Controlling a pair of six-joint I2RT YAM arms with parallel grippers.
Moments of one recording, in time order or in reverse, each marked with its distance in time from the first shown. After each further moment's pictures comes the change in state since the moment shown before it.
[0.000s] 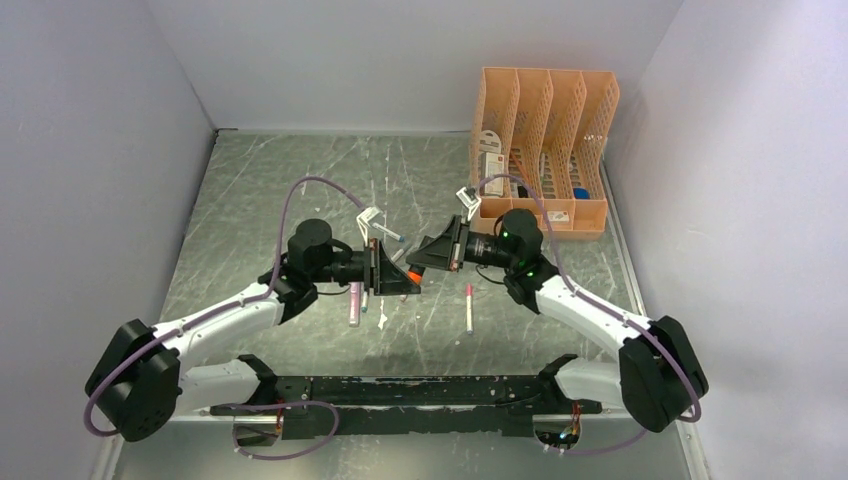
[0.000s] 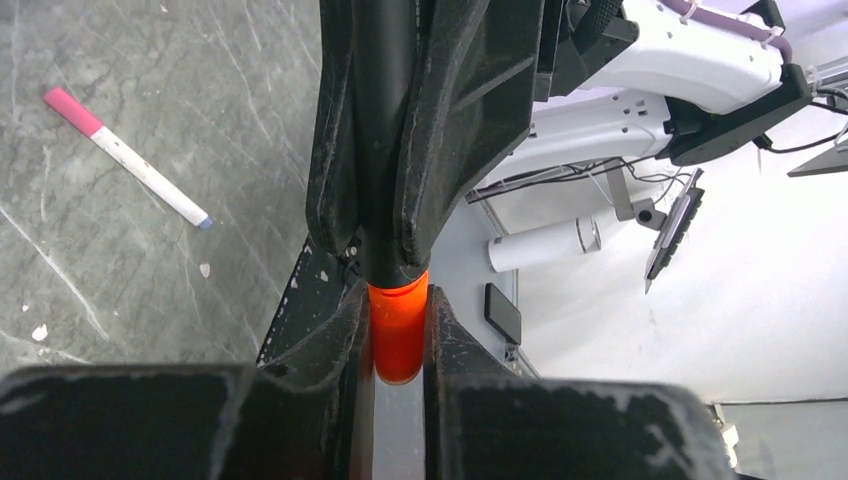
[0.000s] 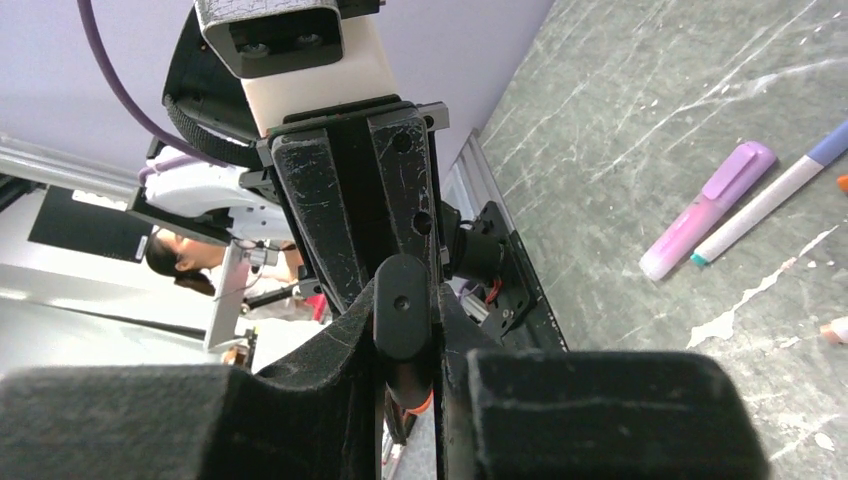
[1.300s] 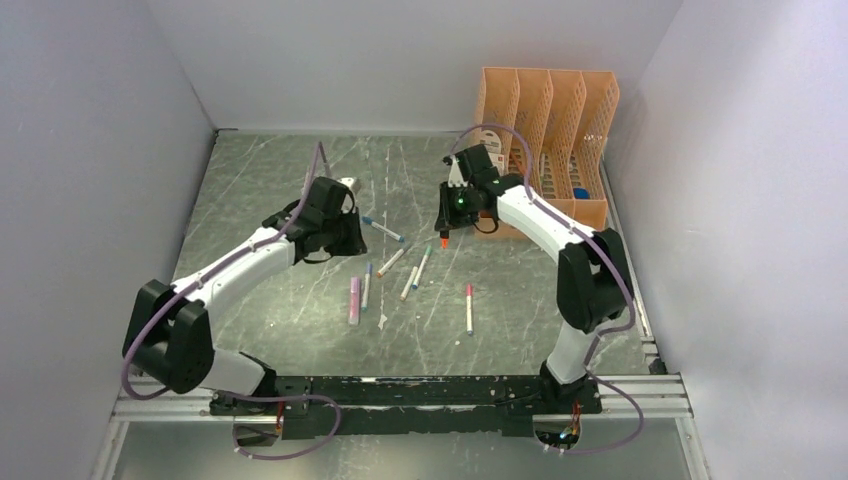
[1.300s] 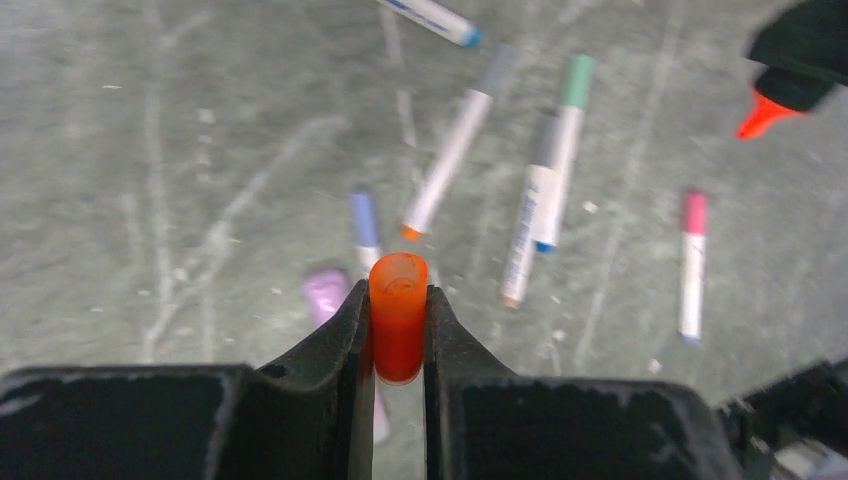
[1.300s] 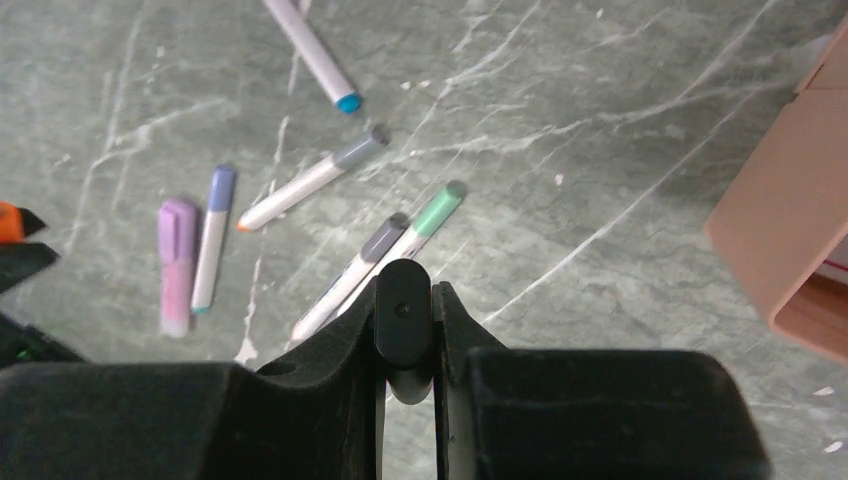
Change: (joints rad) left arm 0.154 0.242 0.404 -0.854 -0.740 0.458; right arm -0.109 0.546 0.754 -1.115 0.531 -0.811
